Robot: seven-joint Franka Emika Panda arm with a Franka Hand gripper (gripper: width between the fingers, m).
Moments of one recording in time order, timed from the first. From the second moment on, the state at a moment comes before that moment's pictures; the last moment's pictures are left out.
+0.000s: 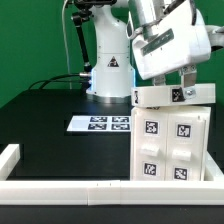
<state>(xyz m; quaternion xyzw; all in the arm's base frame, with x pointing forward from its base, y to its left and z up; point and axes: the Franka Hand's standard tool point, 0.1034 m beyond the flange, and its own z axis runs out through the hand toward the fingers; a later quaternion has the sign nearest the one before) 0.600 0.084 0.147 -0.78 0.60 -0.05 0.17</state>
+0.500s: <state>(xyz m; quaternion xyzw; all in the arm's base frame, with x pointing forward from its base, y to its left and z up) 0.598 0.075 0.181 -0.81 0.55 -0.07 0.18</state>
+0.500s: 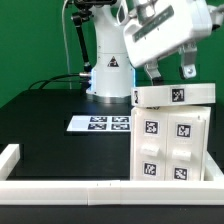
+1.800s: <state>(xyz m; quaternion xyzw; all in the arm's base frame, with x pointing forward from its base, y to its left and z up) 0.598 0.081 0.184 -0.99 0.05 -0.11 0.11</state>
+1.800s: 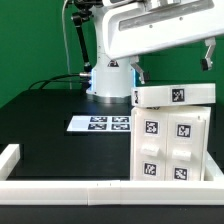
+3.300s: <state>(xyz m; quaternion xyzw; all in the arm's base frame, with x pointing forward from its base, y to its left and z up) 0.599 0.084 0.169 -0.77 -0.63 -0.10 -0.03</state>
